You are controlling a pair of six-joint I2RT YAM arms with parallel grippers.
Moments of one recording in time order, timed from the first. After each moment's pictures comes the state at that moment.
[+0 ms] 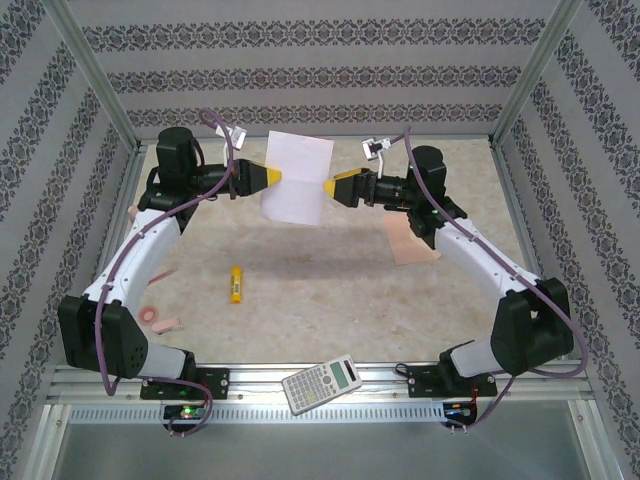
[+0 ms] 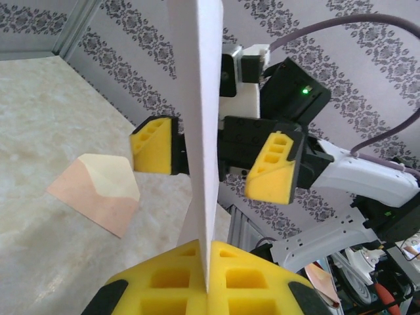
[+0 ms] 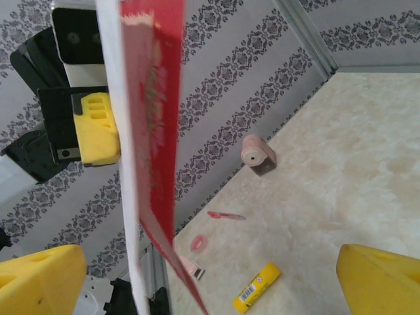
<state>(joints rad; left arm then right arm) -0.13 1.40 1.23 -0.03 1.22 -0.52 0.34 1.43 1.06 0.26 -0.97 0.64</state>
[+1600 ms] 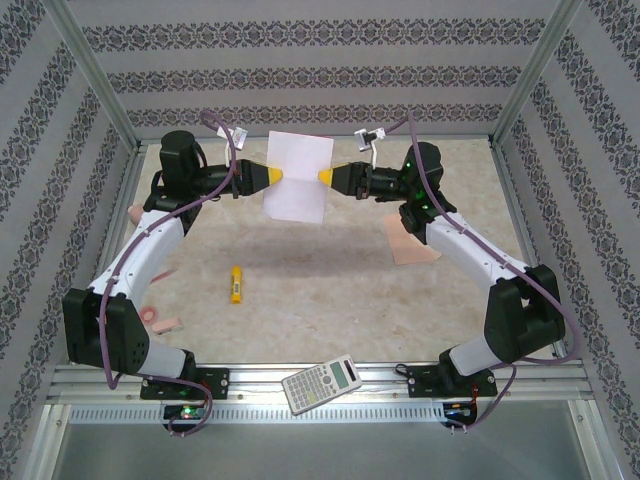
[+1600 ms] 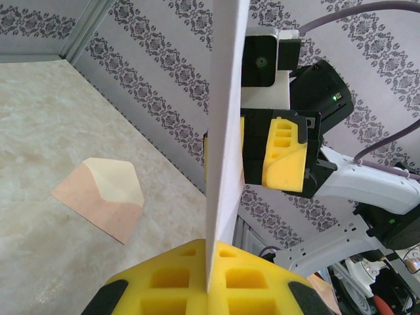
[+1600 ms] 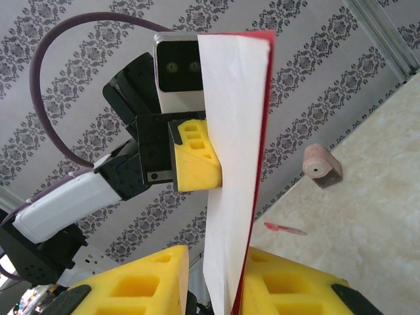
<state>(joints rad) -0.13 1.42 1.19 0.08 1.19 -0.58 0.37 1.50 1.09 0.52 -1.07 0.90</state>
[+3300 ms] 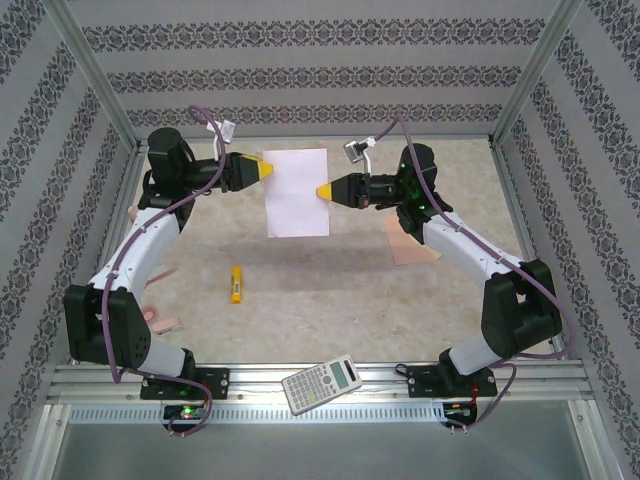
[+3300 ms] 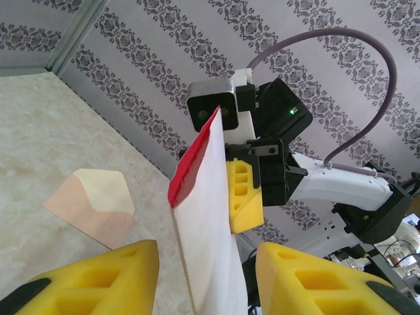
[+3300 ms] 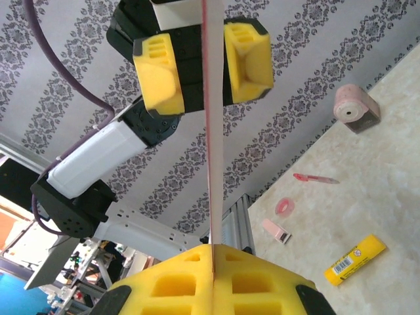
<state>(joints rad) -0.06 1.44 1.19 0.24 1.29 -0.70 0.37 1.53 1.09 0.47 -1.24 0.94</state>
